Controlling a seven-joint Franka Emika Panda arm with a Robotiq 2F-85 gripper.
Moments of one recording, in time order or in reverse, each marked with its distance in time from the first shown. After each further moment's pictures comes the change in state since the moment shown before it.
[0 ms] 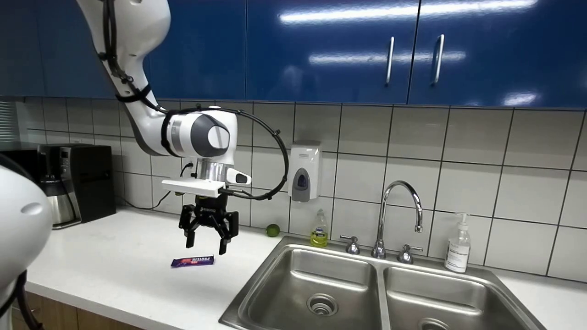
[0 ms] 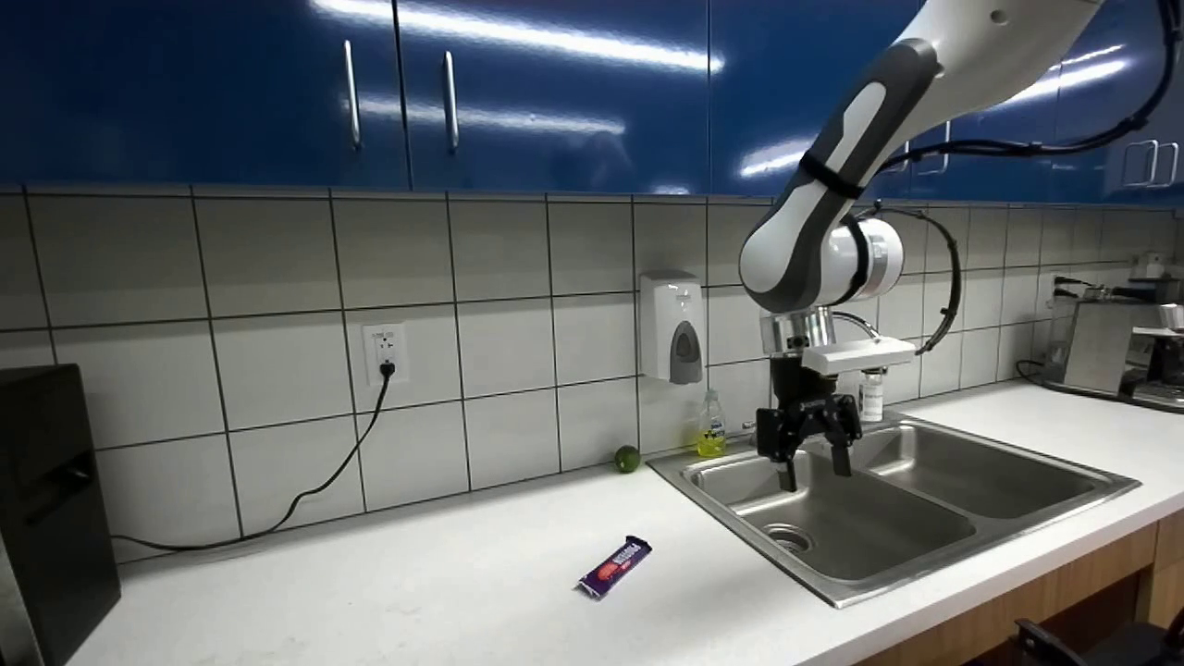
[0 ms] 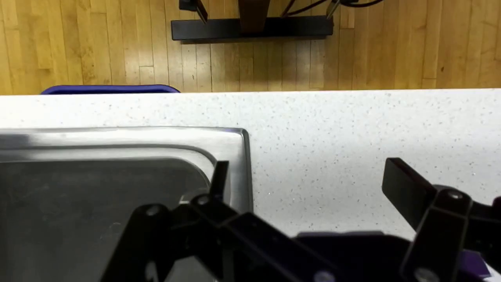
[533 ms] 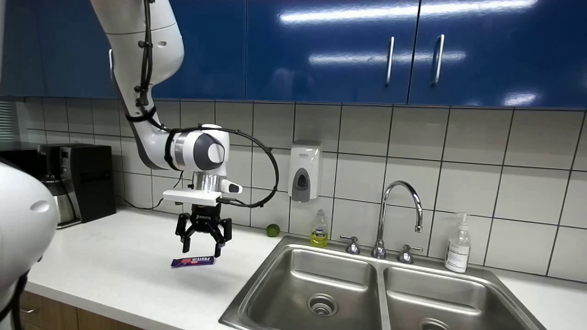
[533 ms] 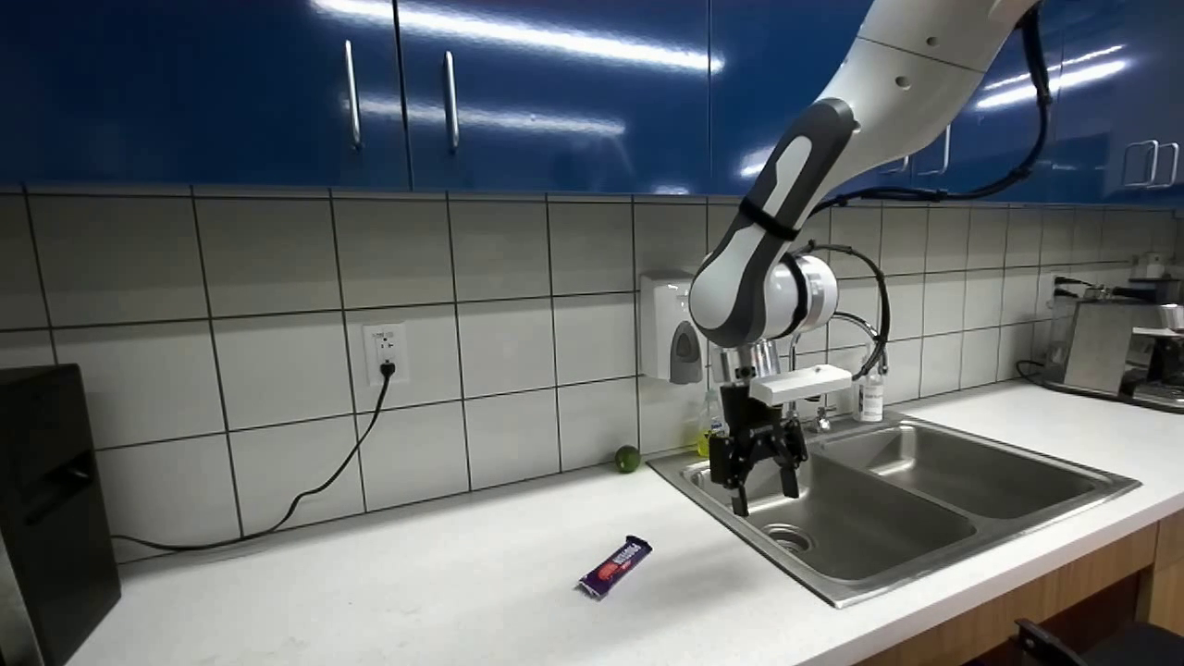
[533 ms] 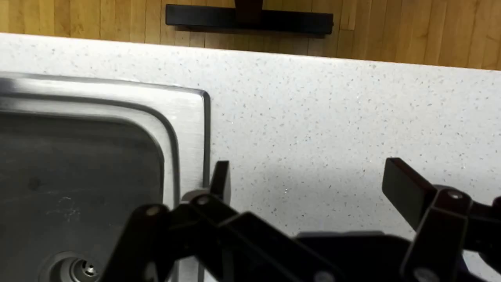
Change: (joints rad) arm 0.044 0.214 0.057 0.150 -0.002 0.041 0.014
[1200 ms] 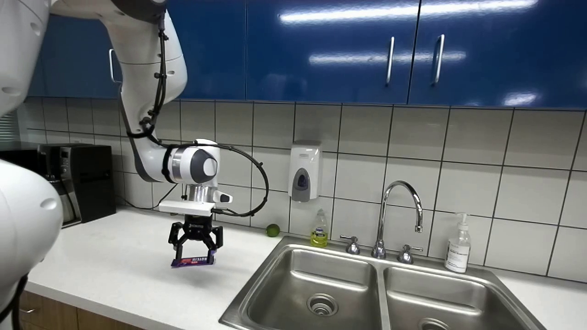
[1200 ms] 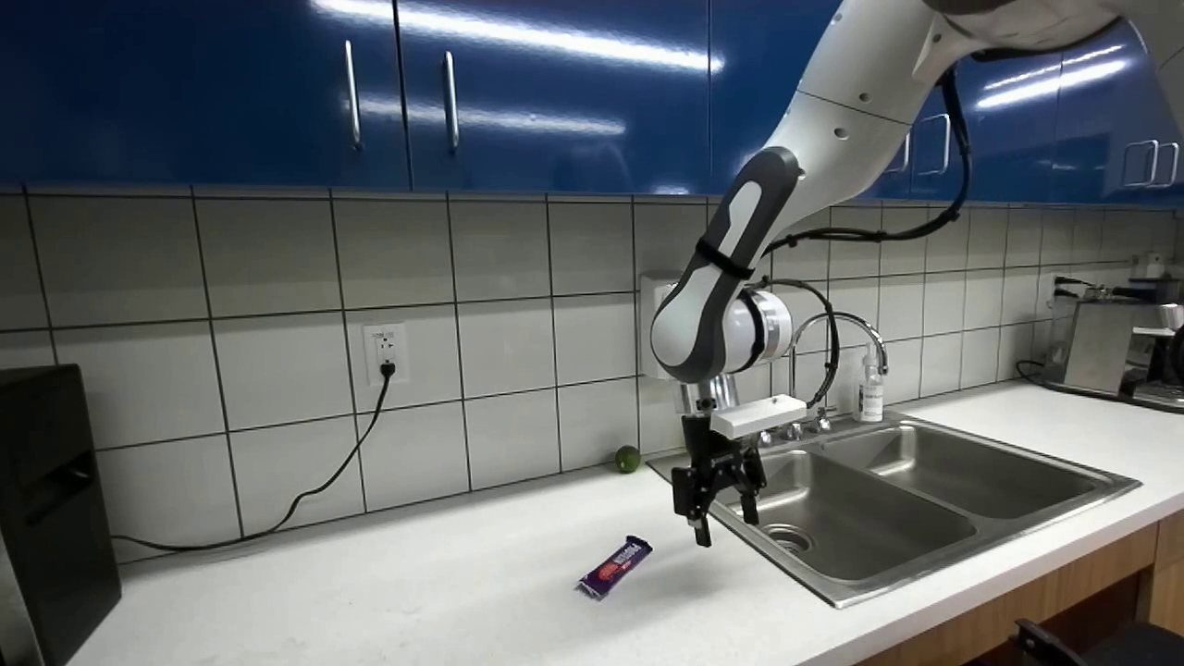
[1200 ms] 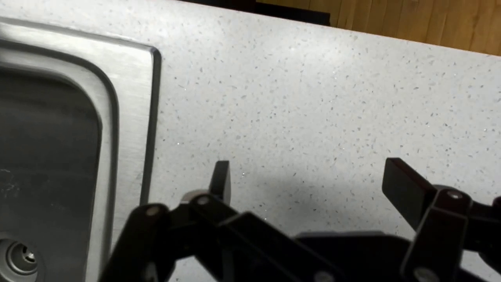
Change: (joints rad) arm 0.054 0.171 0.030 0.118 -0.005 0.039 0.000
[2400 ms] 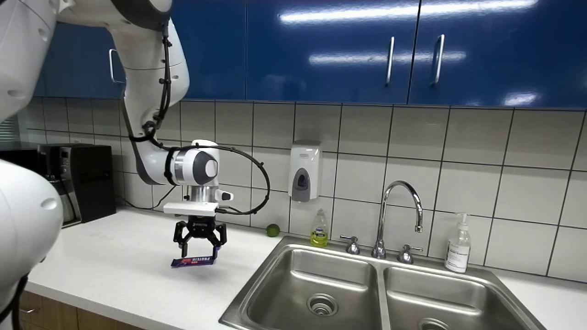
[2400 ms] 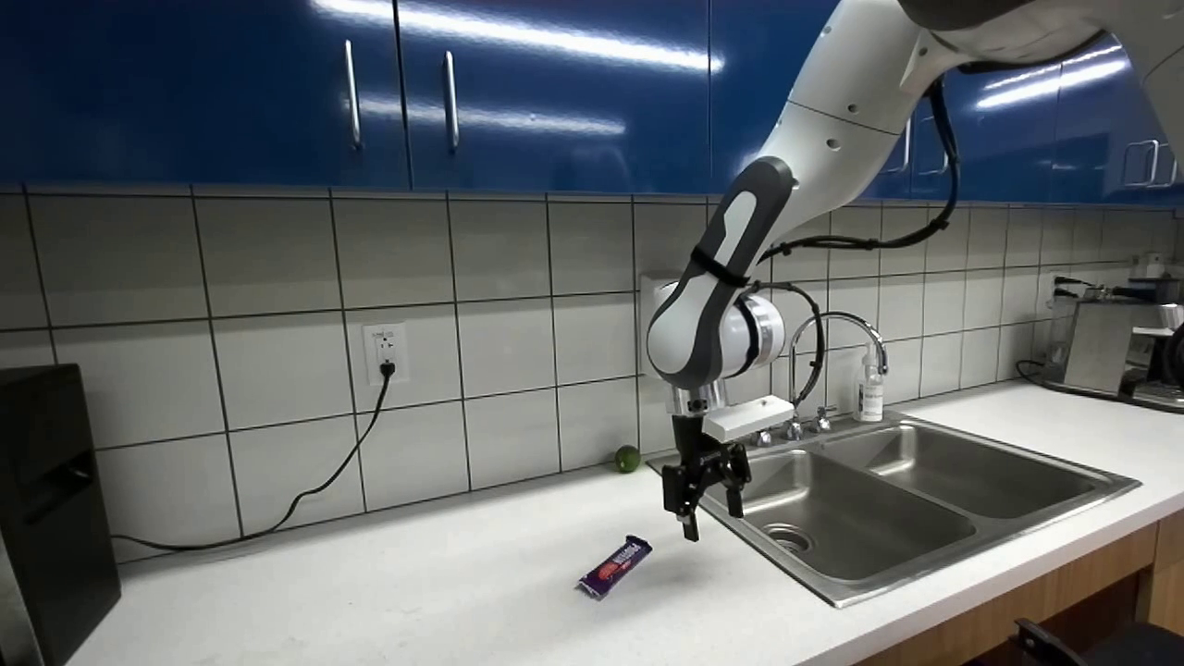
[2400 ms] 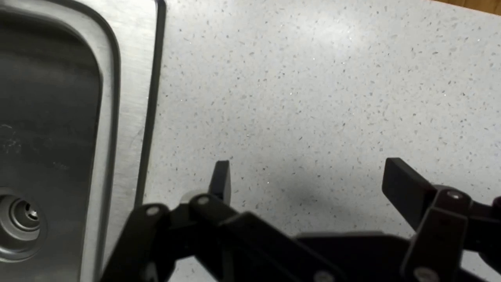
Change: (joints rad) arm 0.002 0.035 0.001 0.035 -0.050 0.067 0.001
